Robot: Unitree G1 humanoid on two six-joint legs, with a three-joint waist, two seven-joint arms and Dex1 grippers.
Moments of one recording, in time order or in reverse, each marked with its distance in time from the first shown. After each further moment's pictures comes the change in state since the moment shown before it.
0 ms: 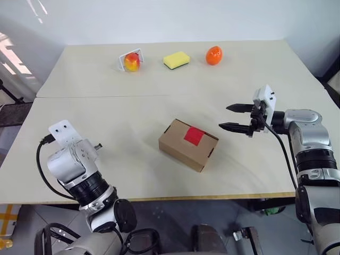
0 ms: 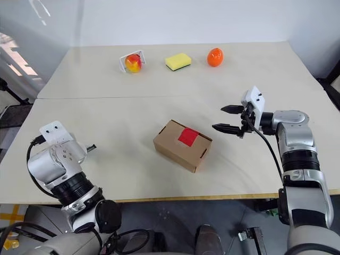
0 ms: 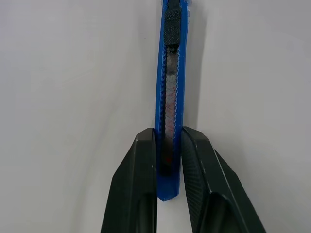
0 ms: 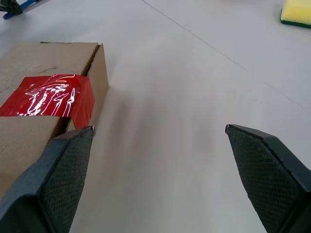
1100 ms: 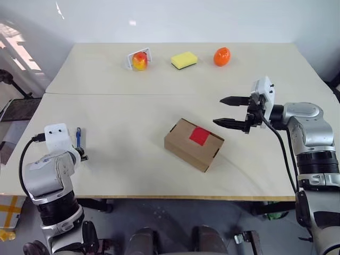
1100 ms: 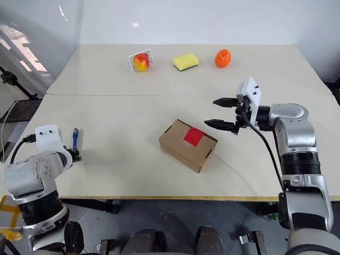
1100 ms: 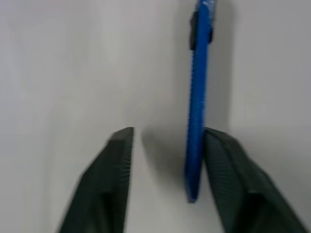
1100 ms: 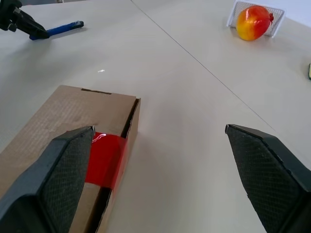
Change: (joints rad) left arm 0.231 0.376 -0.223 -0.032 -0.126 0.071 -0.446; right arm 0.043 -0.008 0.000 -0.279 0.074 0.139 -0.031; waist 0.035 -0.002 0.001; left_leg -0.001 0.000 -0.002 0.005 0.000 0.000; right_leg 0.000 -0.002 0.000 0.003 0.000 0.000
